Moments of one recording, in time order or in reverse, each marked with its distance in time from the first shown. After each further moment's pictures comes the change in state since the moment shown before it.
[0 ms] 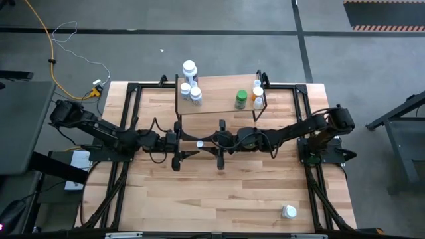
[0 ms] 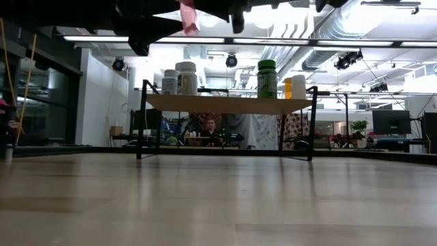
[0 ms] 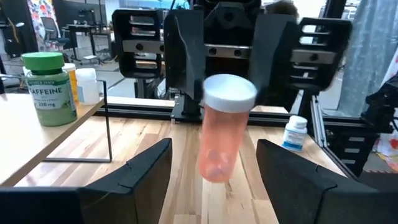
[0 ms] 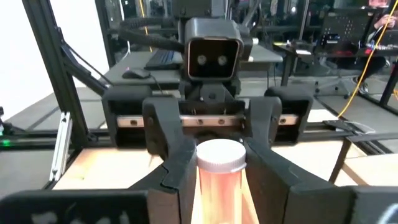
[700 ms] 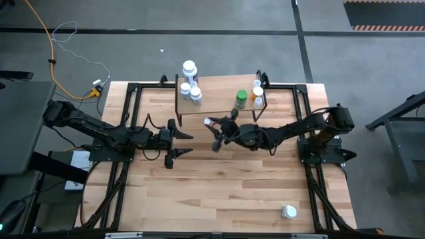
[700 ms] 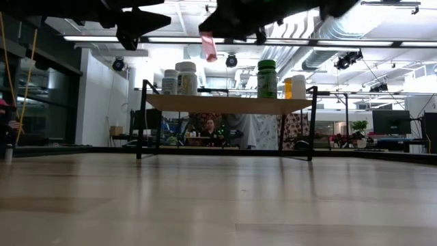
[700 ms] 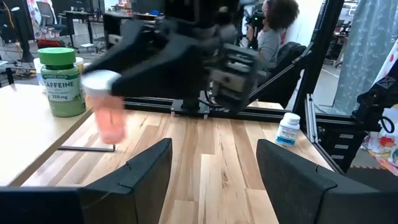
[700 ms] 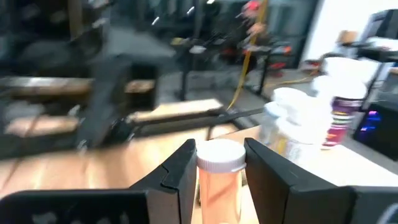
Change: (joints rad) left arm 0.000 -0.194 0.000 -0.234 0.006 -0.045; right arm -0.042 -0.012 -0.046 0.022 0.408 -0.071
